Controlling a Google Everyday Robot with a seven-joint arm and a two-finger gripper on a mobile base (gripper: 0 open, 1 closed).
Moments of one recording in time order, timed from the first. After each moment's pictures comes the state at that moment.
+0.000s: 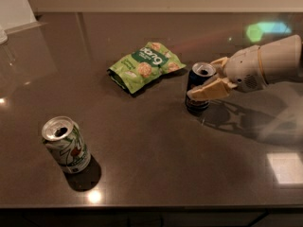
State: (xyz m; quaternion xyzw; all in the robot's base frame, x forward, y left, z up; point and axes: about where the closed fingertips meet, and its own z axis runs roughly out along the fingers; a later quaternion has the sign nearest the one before) arm 0.532 -0.130 0.894 -0.50 0.73 0.22 0.40
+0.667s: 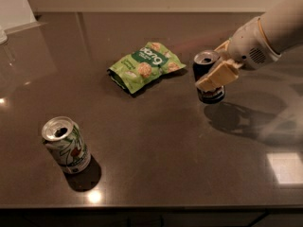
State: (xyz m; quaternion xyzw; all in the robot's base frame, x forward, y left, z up) arm 0.528 -0.140 0.928 -0.54 0.77 0.16 0.31
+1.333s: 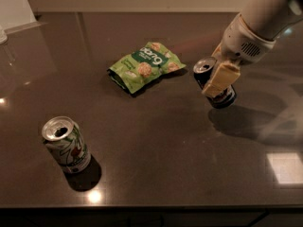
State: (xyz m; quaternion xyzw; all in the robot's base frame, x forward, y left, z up) arm 0.518 -0.151 0.916 -0.60 0.77 0.09 0.18
